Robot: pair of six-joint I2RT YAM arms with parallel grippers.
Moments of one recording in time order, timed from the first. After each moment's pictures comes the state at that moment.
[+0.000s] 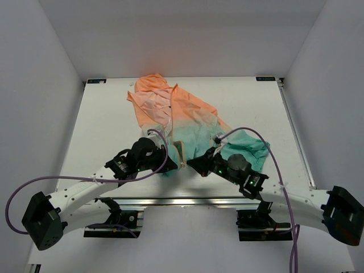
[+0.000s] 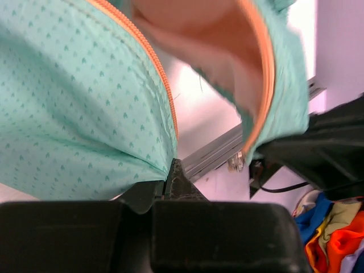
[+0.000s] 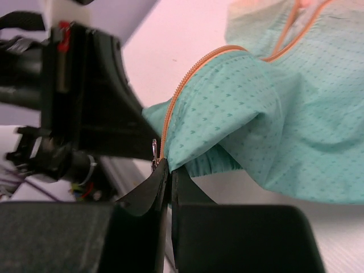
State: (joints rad) left arm -0.78 1.02 0.62 -0.24 0.16 -0.81; right arm 1.01 1.01 0.39 0.47 0.02 0.59
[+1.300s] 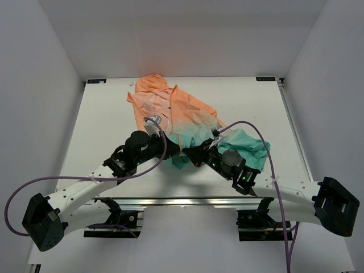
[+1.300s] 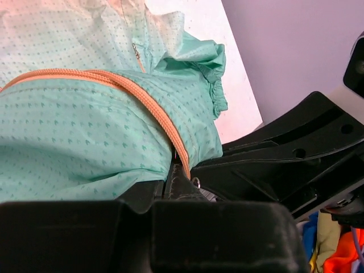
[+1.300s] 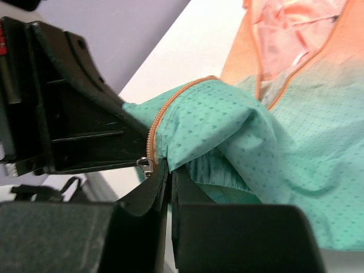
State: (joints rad) left arm -0.76 1.00 0.65 0.04 0.15 -0.77; right arm 1.03 1.10 0.45 0.62 0.17 0.60
